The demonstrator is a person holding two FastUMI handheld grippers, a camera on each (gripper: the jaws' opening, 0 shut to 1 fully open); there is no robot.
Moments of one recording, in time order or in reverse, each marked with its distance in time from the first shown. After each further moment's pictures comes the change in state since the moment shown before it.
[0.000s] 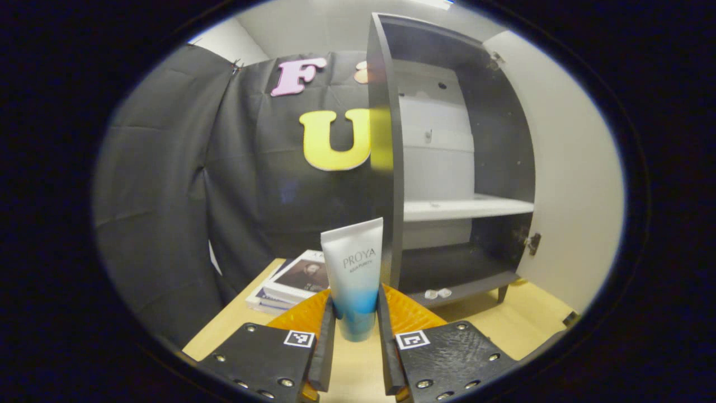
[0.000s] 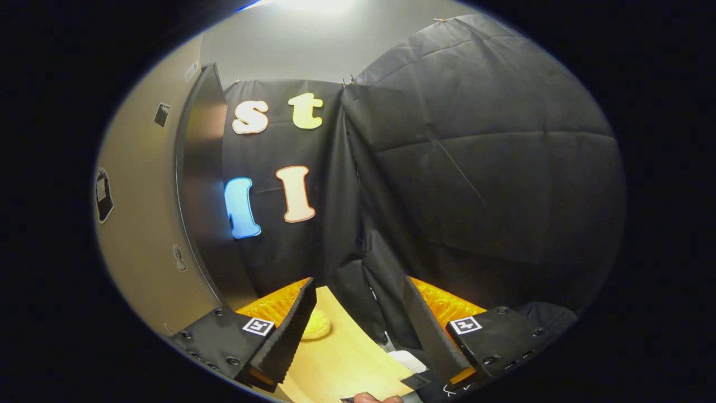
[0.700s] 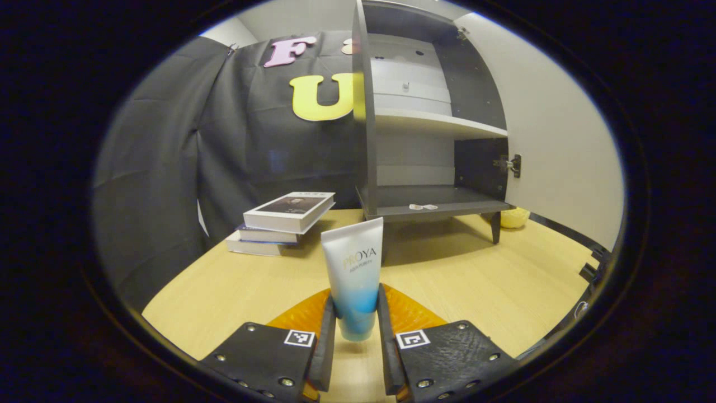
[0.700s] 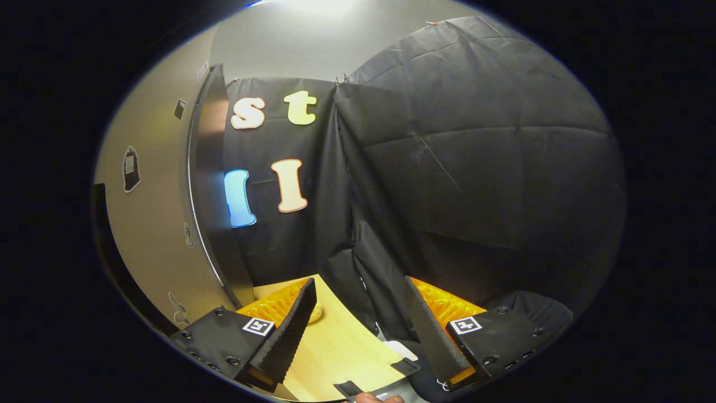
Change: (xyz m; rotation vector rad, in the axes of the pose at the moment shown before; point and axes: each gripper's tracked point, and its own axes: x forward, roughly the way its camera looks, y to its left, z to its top) left arm -0.031 -0.025 -0.144 0.022 0.093 -0.081; right arm -0.059 -0.010 -0.027 0.008 0.021 -0.044
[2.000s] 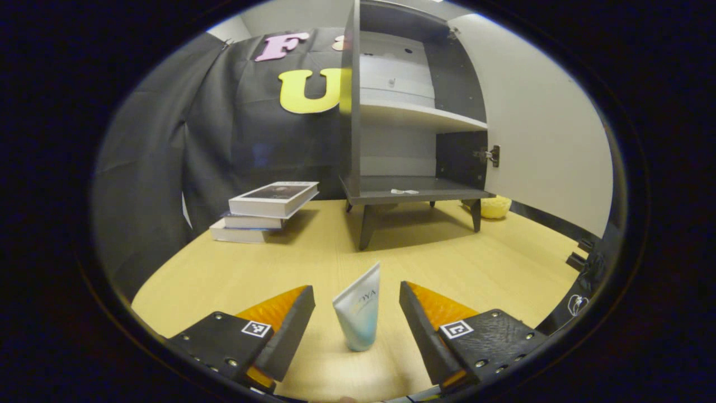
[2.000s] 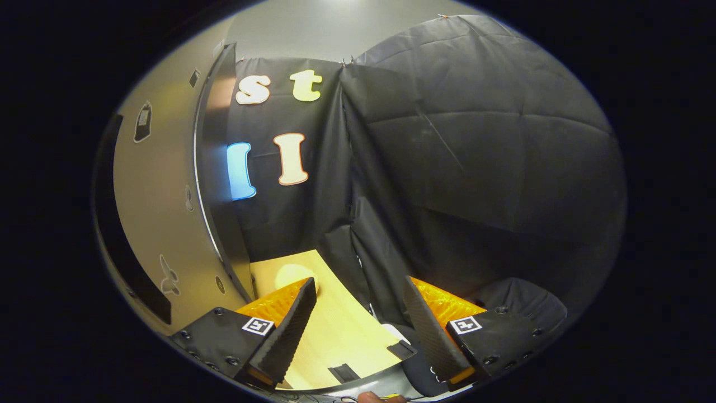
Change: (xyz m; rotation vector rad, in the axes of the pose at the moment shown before) left arm -0.020 -0.008 -0.005 0.037 0.011 -0.083; right arm 0.000 0.010 -0.056 -0.040 0.124 0.012
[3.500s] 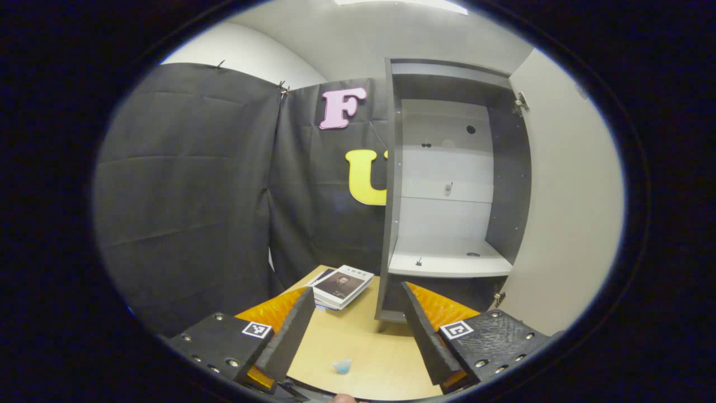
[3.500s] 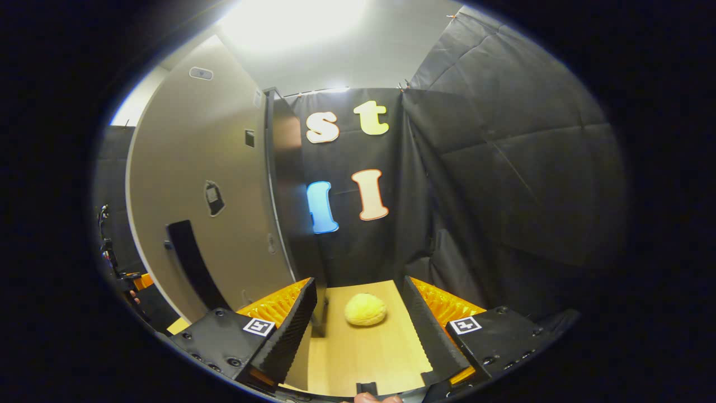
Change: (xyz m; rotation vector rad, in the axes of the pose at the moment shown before) left arm -0.166 -0.024 0.346 -0.153 -0.166 0.464; right arm -0.045 0.035 0.084 0.004 -0.163 0.524
